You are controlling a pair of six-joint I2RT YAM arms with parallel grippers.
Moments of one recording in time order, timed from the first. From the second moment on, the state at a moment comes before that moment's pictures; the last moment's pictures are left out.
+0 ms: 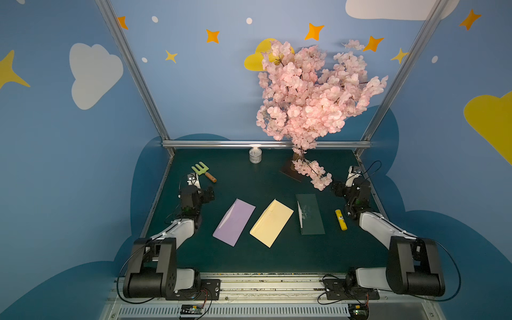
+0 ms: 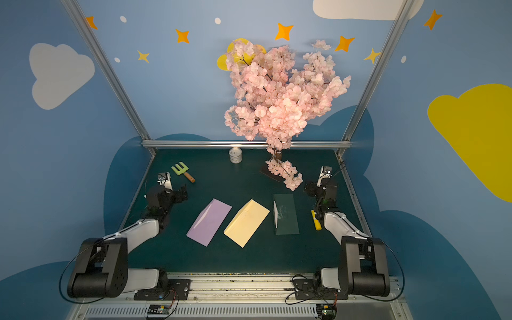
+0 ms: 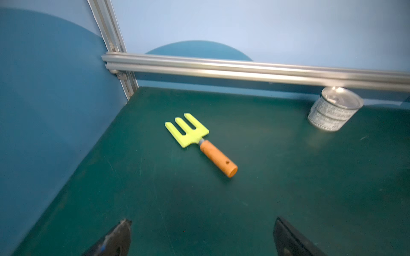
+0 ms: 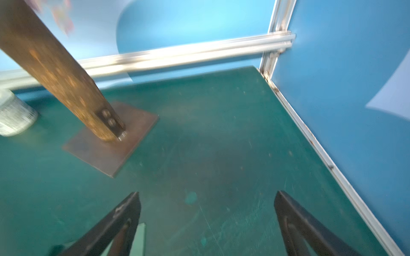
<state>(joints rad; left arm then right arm) 0.02 1.32 0.60 0.35 -0.11 -0.07 0.02 1.35 0.72 0.22 0.08 0.10</state>
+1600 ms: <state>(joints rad) -0.25 1.03 0.55 -0.23 0.14 -0.59 -0.03 1.83 1.14 -1.01 -0.04 0.27</state>
